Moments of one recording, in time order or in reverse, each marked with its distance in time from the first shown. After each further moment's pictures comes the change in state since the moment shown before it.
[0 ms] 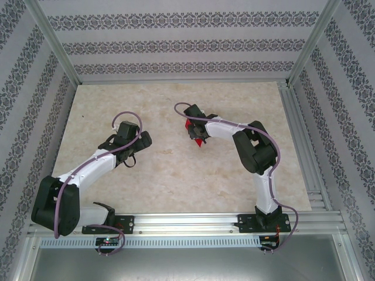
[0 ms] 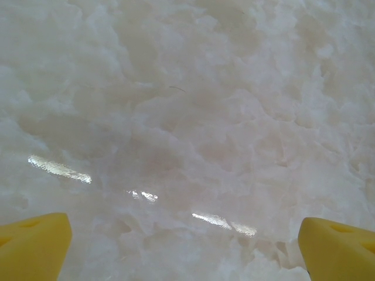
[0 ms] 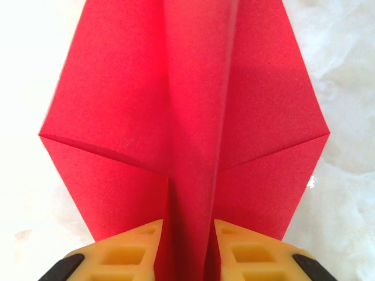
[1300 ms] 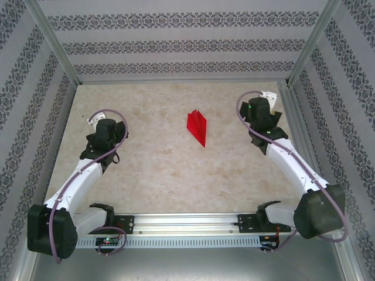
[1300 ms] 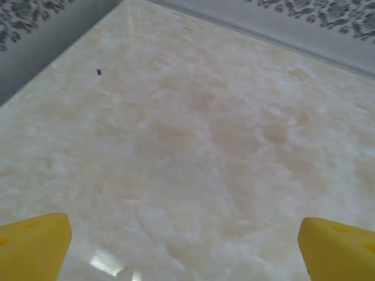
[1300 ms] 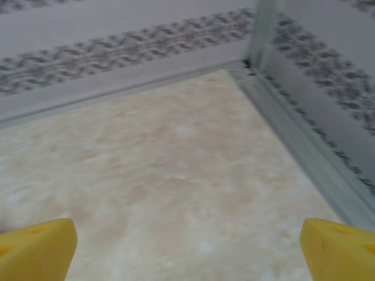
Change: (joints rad) left arm 0.187 -0.217 -0.058 0.123 -0.269 0.295; right arm -0.368 -0.867 -0.510 0.217 0.323 -0.122
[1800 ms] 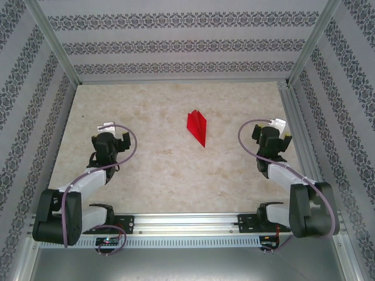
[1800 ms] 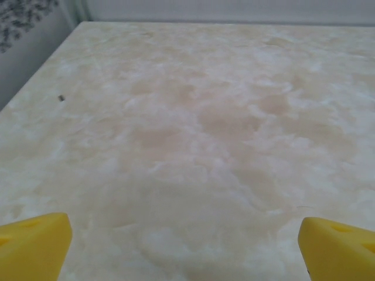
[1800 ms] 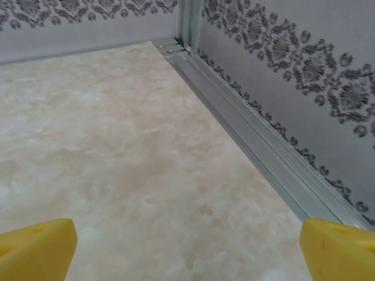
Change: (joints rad) left arm 0.069 0.122 -0.294 0.596 0.196 0.360; right arm -0.176 0.015 -0.502 0.641 -0.040 -0.189
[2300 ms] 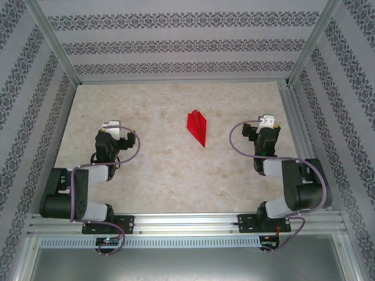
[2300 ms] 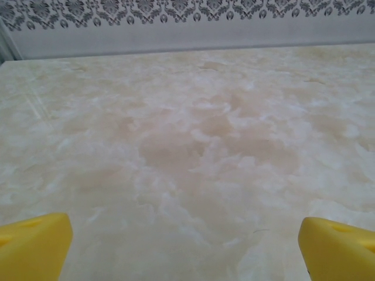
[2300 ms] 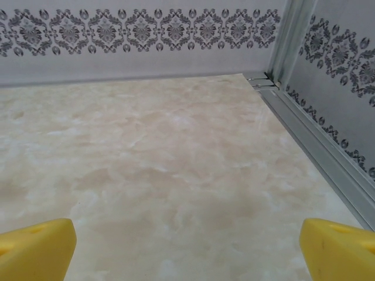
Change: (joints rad) left arm 0.059 0.220 -0.026 0.353 0.243 0.077; right arm -0.020 0.232 -0.031 0.423 -0.267 -0.108
